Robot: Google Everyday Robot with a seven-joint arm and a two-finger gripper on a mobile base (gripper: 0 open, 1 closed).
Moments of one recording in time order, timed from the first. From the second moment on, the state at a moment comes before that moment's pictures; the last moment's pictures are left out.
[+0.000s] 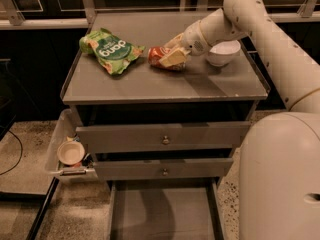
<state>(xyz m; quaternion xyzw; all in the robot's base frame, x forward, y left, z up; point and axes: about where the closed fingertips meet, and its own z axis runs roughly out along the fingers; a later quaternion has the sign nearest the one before) 0.746 -0.054 0.859 -0.57 0.69 0.23 0.37</state>
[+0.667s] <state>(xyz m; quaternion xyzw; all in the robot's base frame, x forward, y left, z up) 0.718 -0.069 0.857 -0.57 0.69 0.23 0.38</state>
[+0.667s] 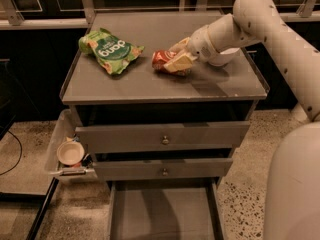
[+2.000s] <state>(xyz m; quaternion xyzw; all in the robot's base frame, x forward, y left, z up) 0.609 -0.123 0.890 -0.58 0.67 0.20 0.42</state>
